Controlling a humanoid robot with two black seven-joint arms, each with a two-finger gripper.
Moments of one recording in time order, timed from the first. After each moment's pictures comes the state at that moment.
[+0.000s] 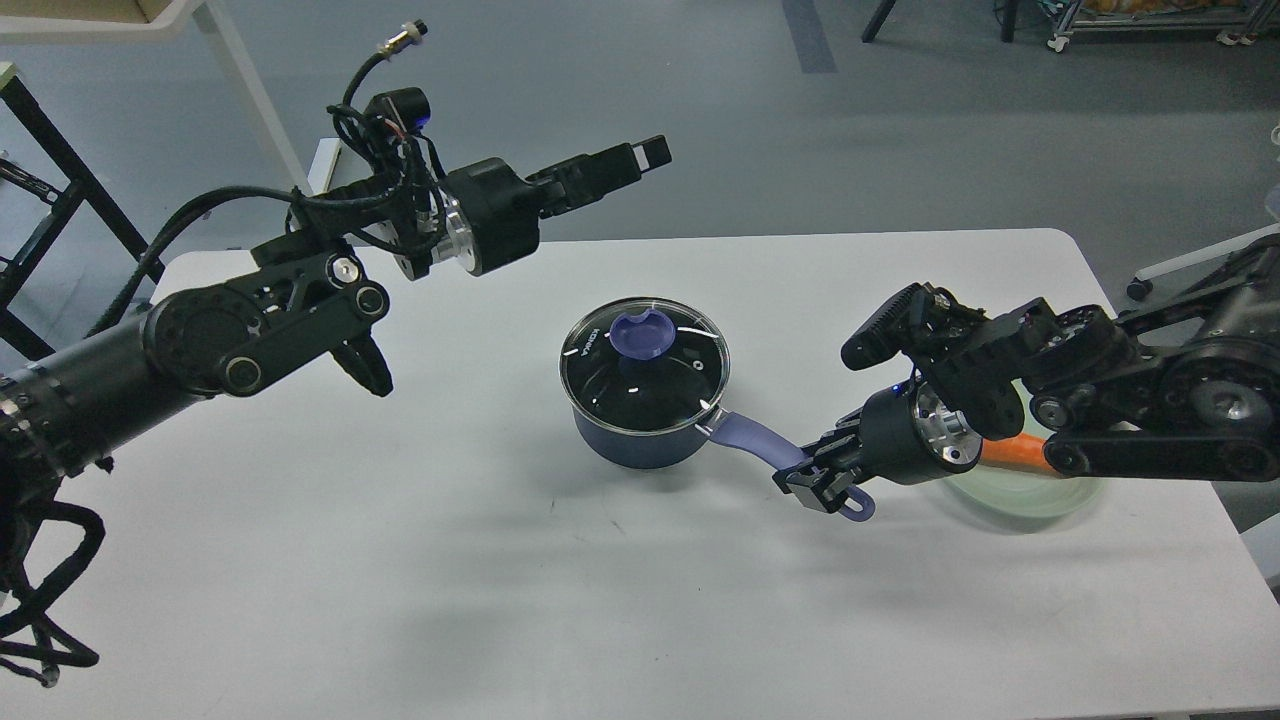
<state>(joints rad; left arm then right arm) -1.07 0.34 -0.29 -1.02 1.30 -0.11 -0.37 1.63 -0.49 -0.77 1.51 -1.17 0.15 0.18</state>
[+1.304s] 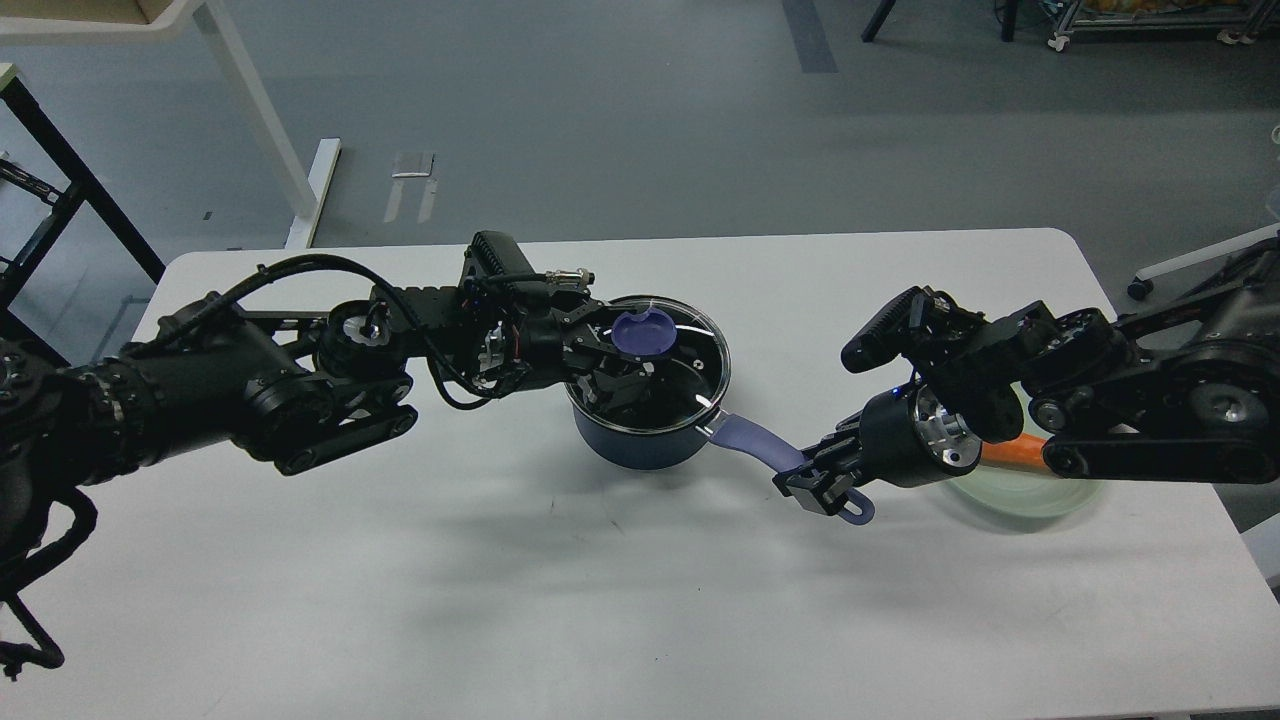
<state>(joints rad) -1.17 0.25 0.22 -0.88 1.63 0.17 -0.40 1.63 -0.48 -0.77 1.51 -1.17 0.15 0.18</state>
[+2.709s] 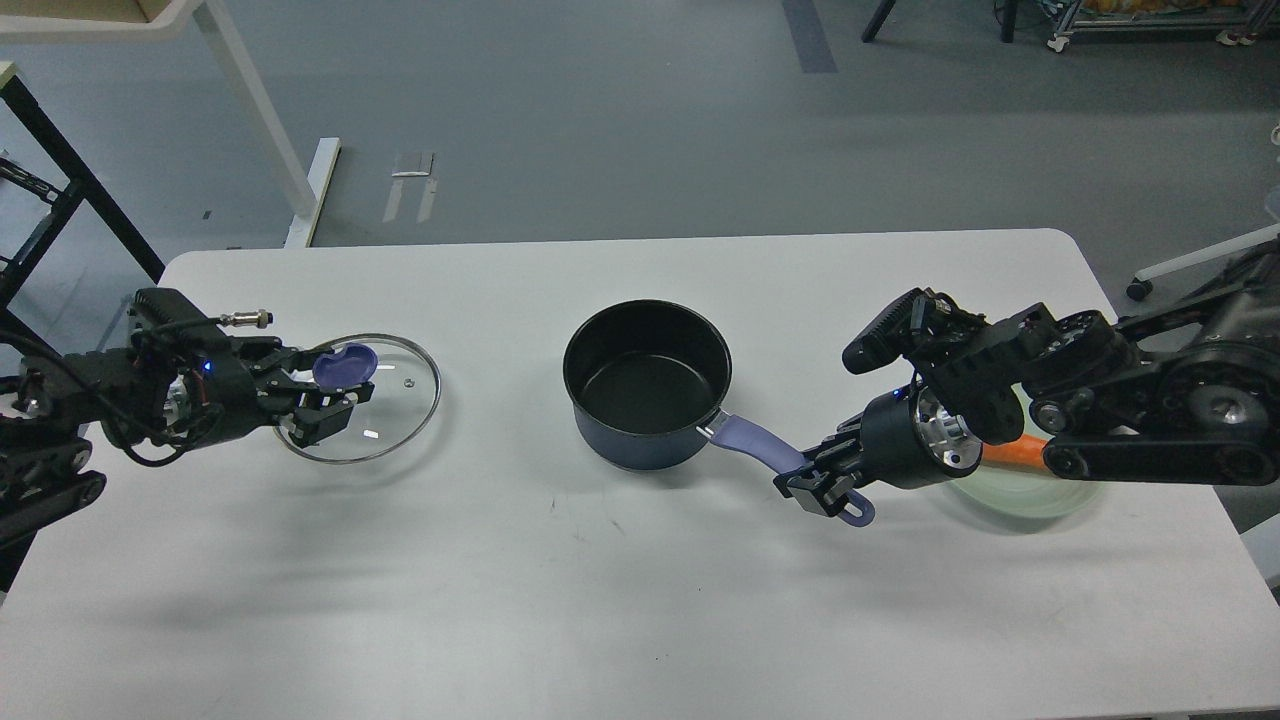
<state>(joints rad) -0.95 0.74 0.22 -0.86 1.63 0.23 -0.49 1.62 -0.49 -0.77 1.50 -1.17 0.15 0.19</state>
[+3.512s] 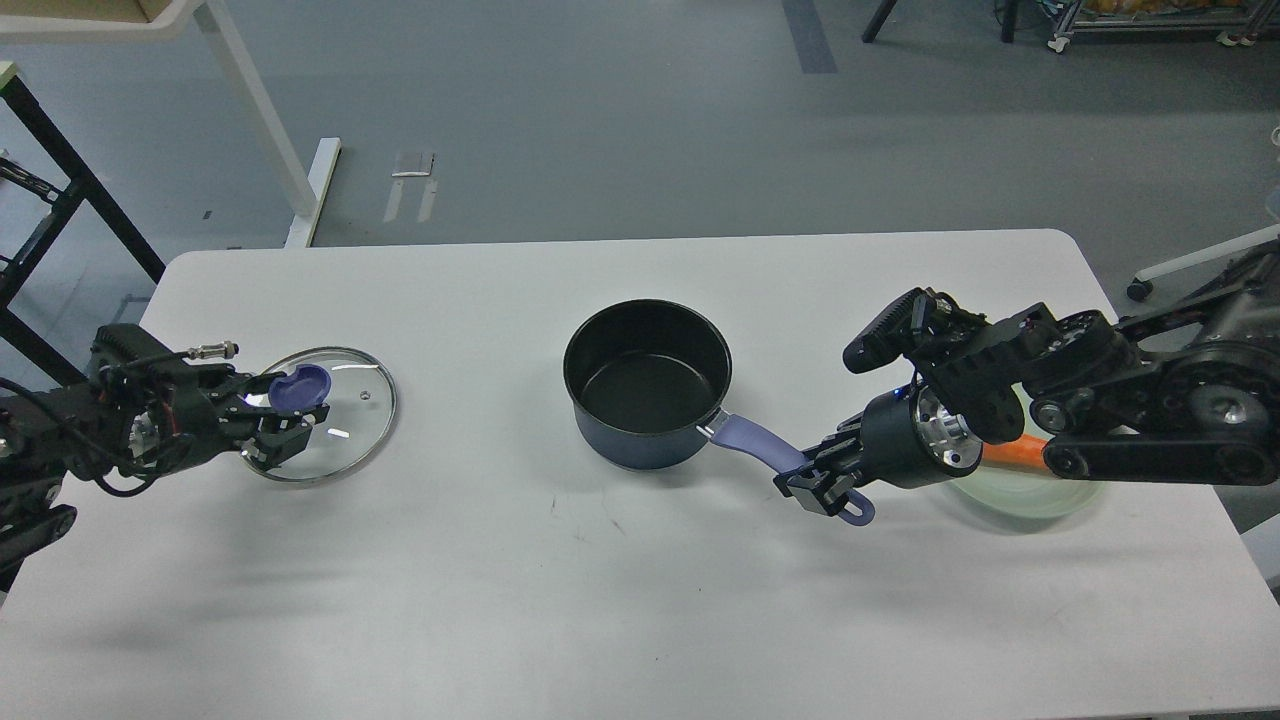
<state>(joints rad) -0.87 0.72 0.22 -0.73 1.61 0.27 -0.49 1.62 -0.49 -0.77 1.50 -1.17 0.15 0.19</state>
